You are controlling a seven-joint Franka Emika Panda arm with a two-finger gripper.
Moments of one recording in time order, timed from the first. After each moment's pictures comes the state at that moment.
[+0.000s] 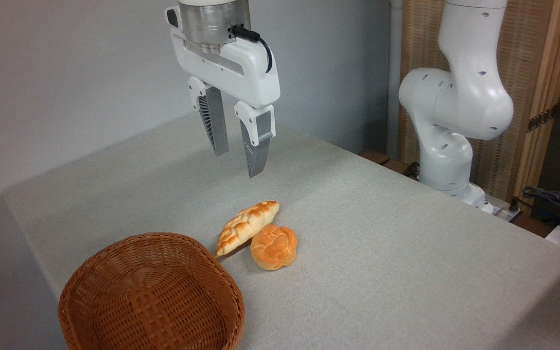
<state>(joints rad) -0.12 -0.18 0.04 -1.85 -0.08 1.68 0.69</state>
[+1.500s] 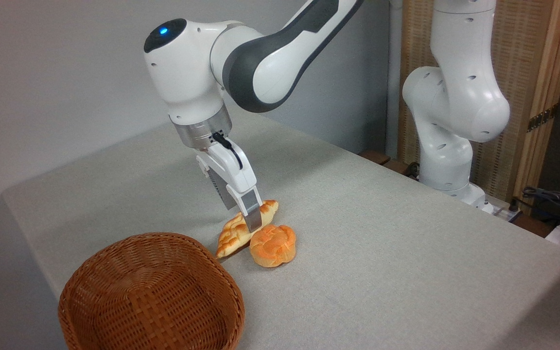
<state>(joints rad) -0.27 -0.01 0.03 -2.06 -0.09 1.89 0.68</state>
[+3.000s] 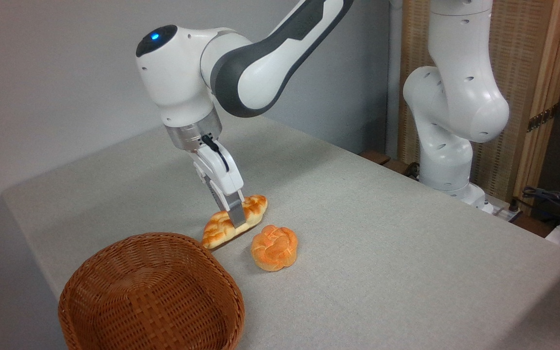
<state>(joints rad) -0.29 0.03 0.01 -2.04 -0.09 1.92 0.68</state>
